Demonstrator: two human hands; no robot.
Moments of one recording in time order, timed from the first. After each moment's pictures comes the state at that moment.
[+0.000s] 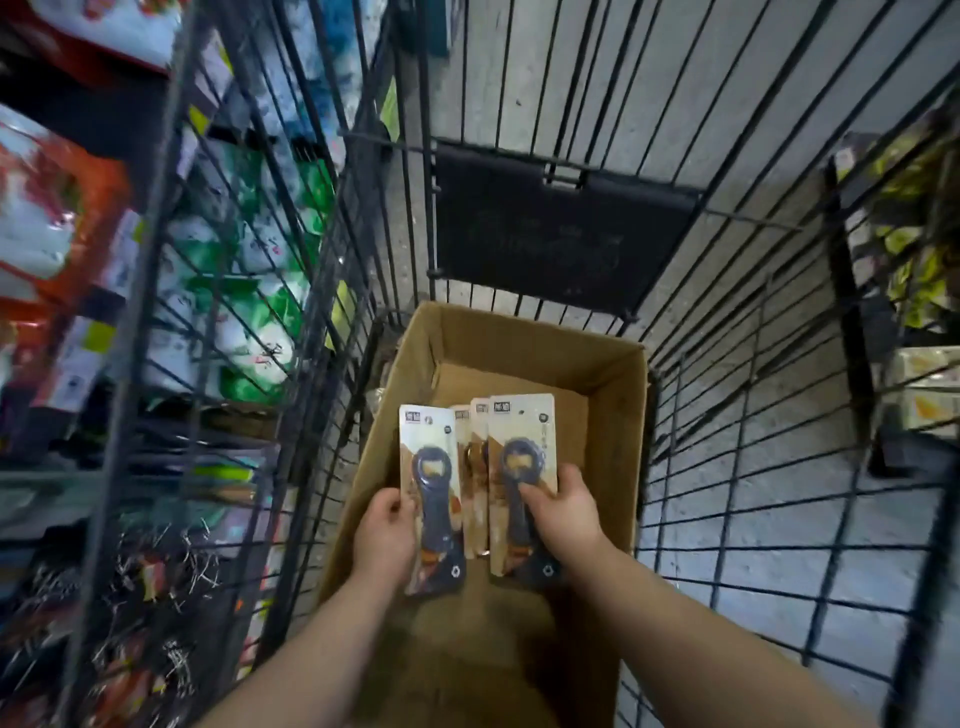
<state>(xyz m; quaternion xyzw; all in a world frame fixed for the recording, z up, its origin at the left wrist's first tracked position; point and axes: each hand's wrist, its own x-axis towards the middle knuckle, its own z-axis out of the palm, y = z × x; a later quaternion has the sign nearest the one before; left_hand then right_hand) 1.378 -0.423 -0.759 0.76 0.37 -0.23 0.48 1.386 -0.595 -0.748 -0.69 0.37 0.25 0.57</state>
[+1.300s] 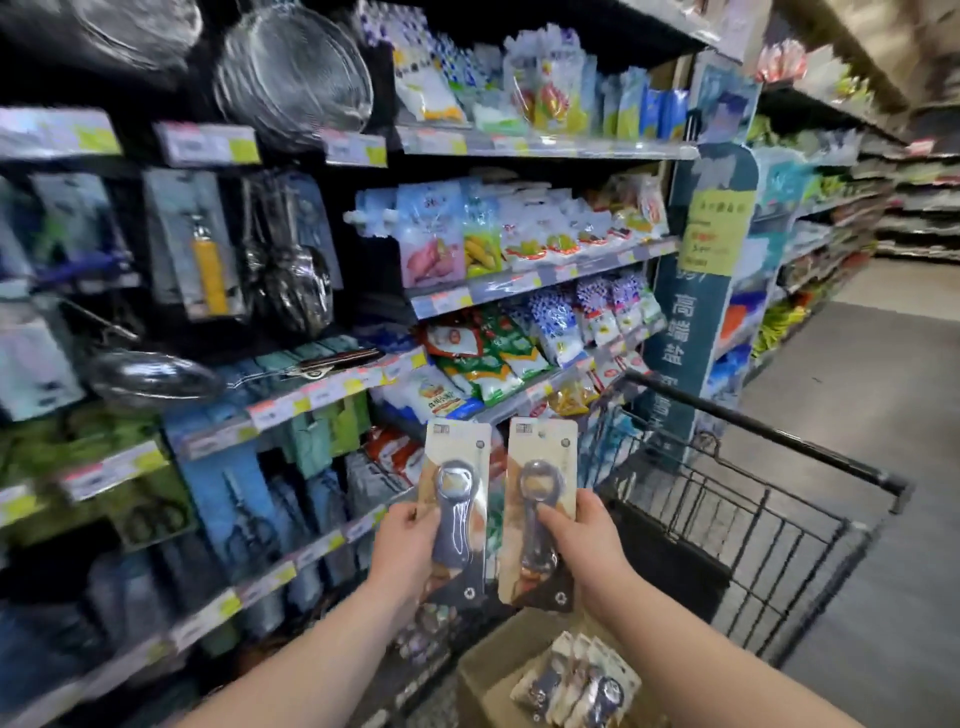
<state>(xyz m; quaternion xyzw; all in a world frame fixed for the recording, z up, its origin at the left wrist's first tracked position) 1.143 -0.420 -0.317 0.64 0.36 0.22 0.65 1.236 -0.578 -0.298 -0.74 -0.11 0.17 0.64</state>
